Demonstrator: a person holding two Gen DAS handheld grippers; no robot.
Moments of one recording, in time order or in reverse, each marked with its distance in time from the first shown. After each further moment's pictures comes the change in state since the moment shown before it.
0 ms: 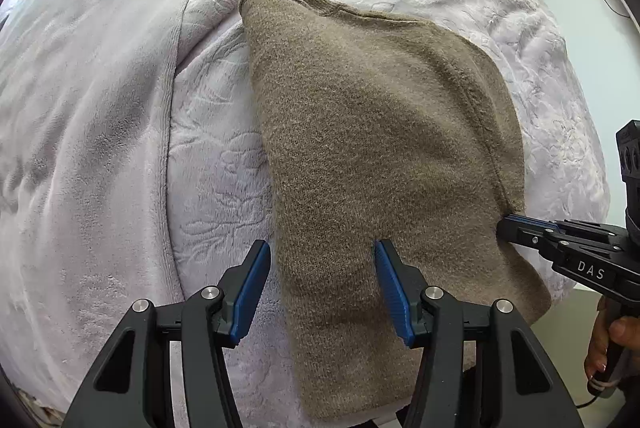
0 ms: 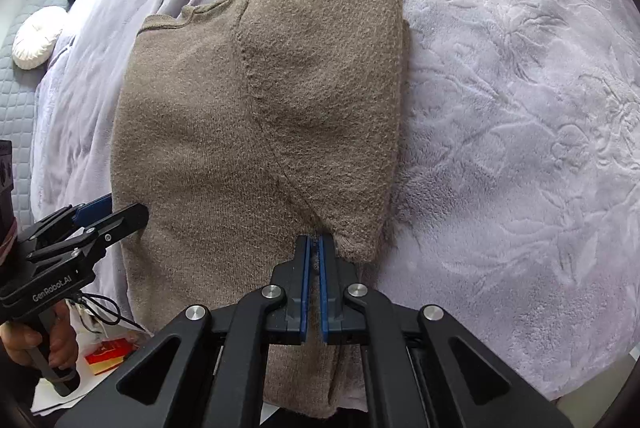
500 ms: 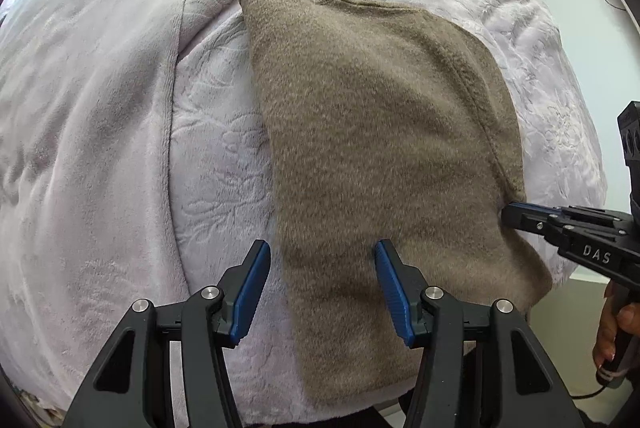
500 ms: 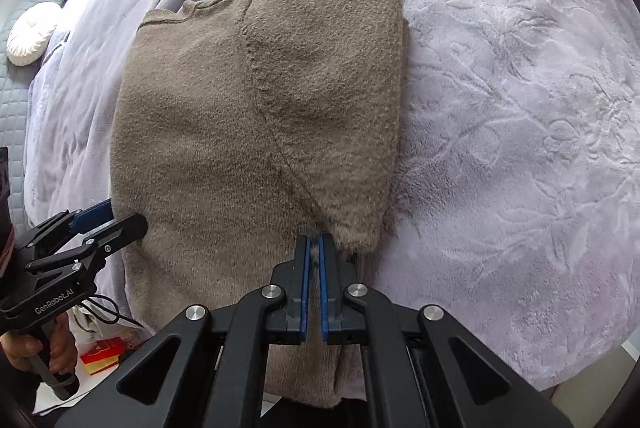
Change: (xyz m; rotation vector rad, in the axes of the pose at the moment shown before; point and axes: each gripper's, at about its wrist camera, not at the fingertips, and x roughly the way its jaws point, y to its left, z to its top) left arm -0.004 0.005 -0.014 0.024 0.016 -0.006; right arm -0.007 0.015 -0.003 -0.002 0.016 -0.032
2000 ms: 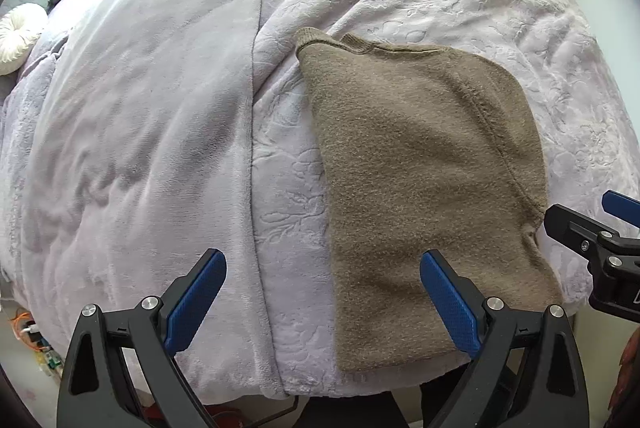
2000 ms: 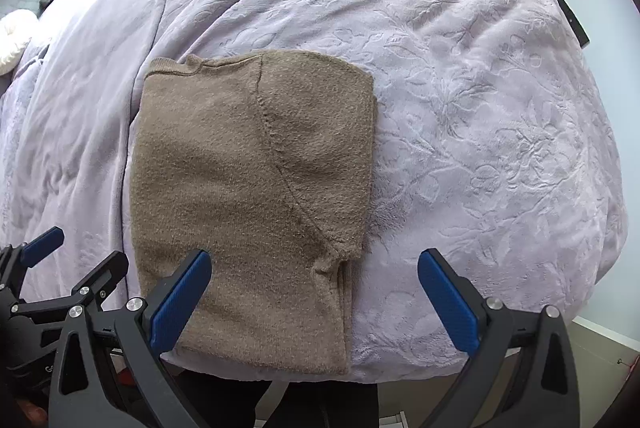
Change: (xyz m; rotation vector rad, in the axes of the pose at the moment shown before) left arm -0.049 -0.022 0.010 -0.028 -0.052 0.271; right arm -0.053 0.049 0.022 0.027 -0.120 -0.207
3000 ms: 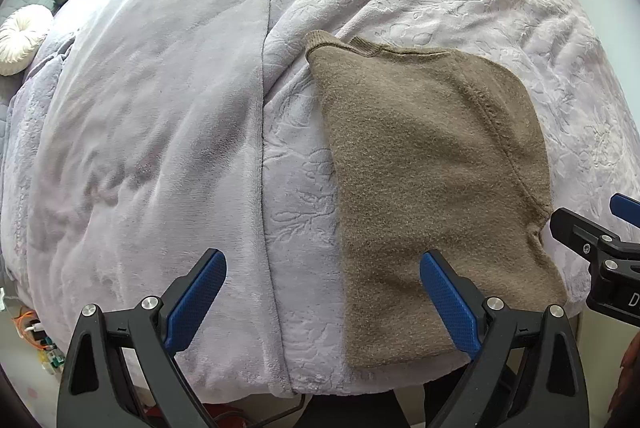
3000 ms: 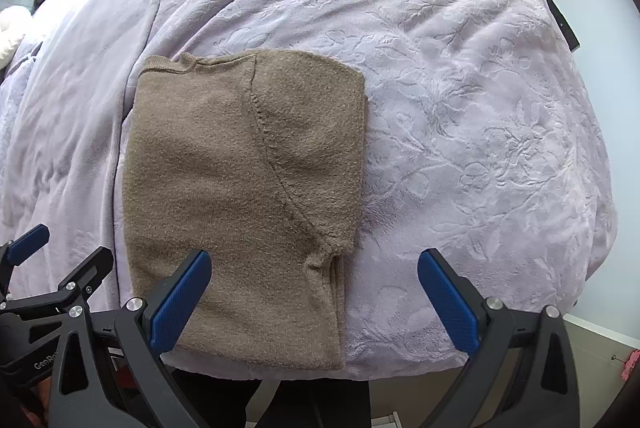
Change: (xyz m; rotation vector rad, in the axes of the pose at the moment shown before) left arm -0.004 0.005 -0.001 0.003 -0.009 0.015; right arm -0.003 0.003 -0.004 0.001 -0.009 -0.047
